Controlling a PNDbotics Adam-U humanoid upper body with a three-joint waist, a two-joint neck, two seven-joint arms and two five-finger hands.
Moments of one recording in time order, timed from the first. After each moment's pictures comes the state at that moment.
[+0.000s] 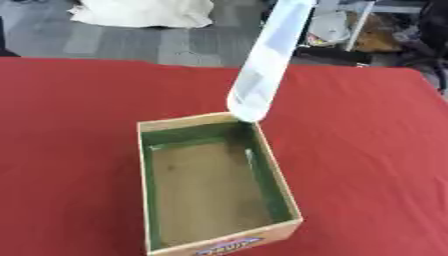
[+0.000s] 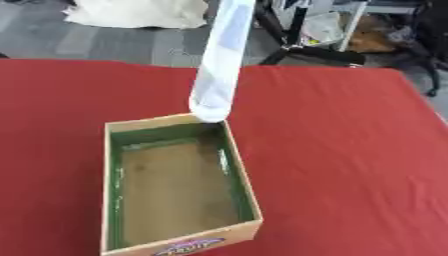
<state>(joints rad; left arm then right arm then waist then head) -0.24 0.46 0.19 -1.91 0.22 0.07 0.35 -1.14 -0.79 0.25 -1.69 -0.12 0.11 0.69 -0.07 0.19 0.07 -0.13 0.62</state>
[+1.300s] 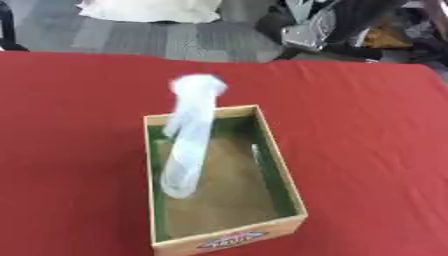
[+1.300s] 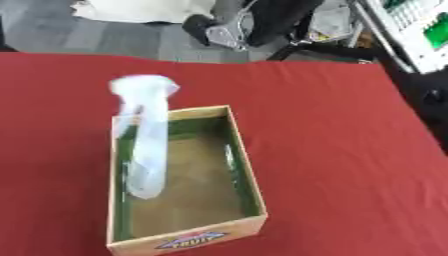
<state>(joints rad) -0.24 0.44 0.19 -1.91 0.22 0.07 0.35 -1.06 -0.73 0.33 -1.82 -0.04 0.17 0.62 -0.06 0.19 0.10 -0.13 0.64</state>
